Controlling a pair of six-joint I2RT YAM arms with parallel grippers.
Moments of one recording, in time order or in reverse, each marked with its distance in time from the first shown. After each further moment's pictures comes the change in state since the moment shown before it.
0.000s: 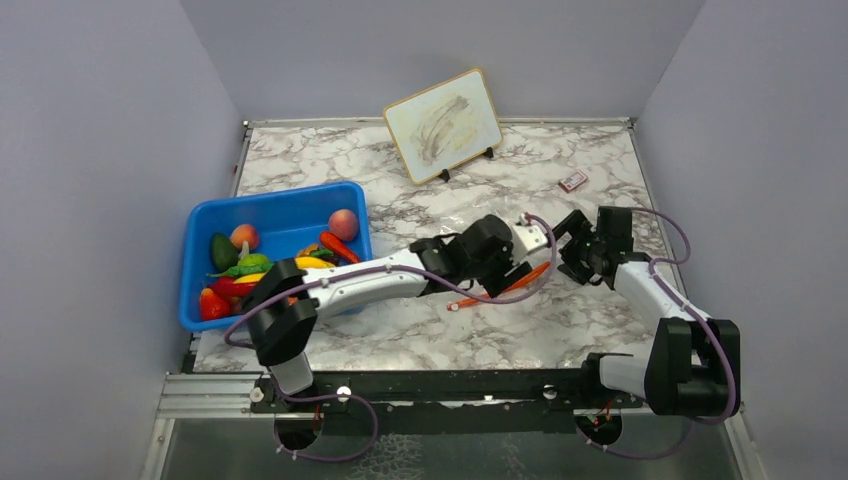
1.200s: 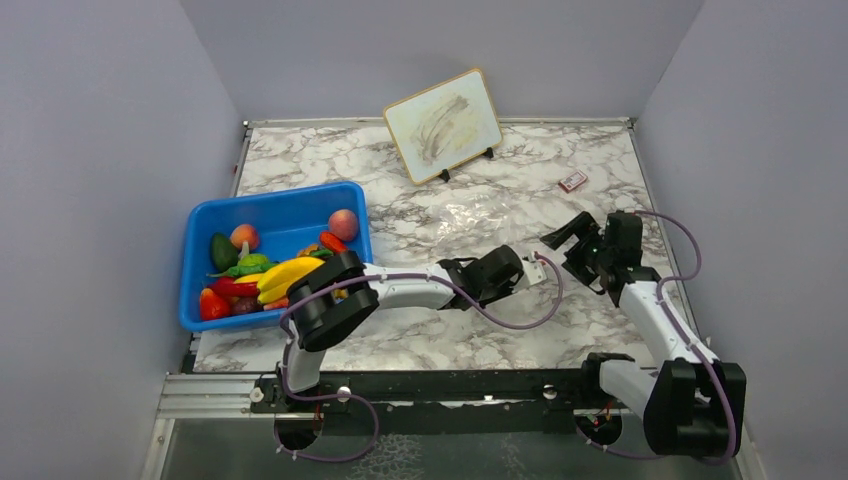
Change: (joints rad) left arm -0.063 0.293 -0.038 0.104 -0.114 0.171; right arm -0.019 -0.164 -0.061 0.010 0.000 0.001
